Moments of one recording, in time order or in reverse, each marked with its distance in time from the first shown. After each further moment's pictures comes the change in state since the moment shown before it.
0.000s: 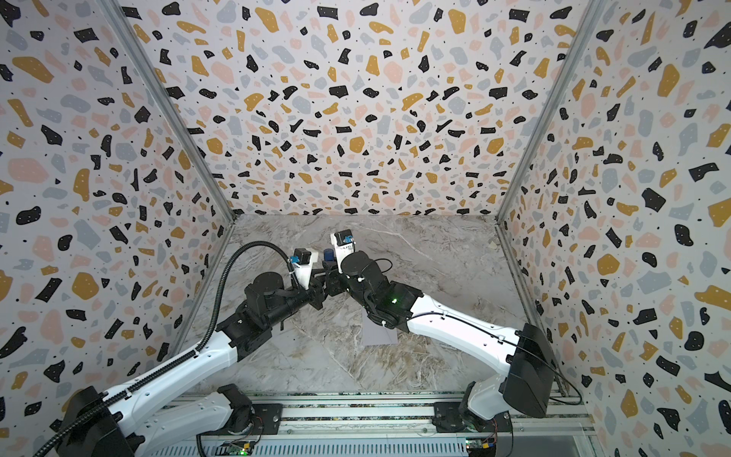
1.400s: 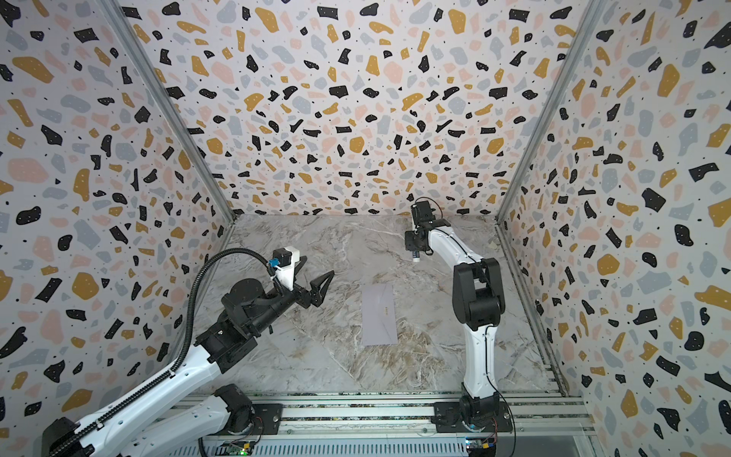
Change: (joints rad) left arm 0.000 -0.162 -0.003 -0.048 -0.146 0.101; right arm -0.753 0.690 0.552 -0.571 -0.228 -0.222
